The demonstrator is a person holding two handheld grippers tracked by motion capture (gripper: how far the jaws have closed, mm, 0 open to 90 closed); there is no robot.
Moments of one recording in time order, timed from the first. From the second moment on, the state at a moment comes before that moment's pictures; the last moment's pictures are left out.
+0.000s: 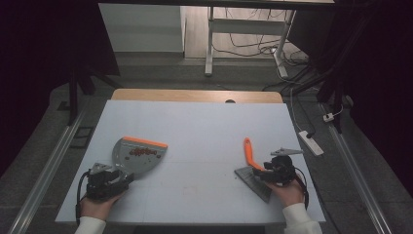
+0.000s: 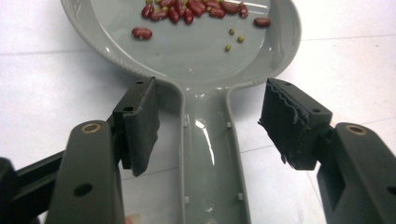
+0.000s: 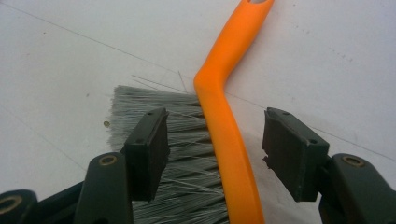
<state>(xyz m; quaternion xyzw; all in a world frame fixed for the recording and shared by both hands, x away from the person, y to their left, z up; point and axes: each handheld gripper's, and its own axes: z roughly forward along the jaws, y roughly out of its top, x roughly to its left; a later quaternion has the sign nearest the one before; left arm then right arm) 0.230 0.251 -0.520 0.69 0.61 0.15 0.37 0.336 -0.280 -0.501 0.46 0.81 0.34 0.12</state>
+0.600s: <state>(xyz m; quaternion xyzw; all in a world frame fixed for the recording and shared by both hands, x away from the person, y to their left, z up) 0.229 0.242 -0.507 0.74 0.52 0.15 0.39 0.321 -0.266 -0.487 0.40 0.82 0.38 0.13</state>
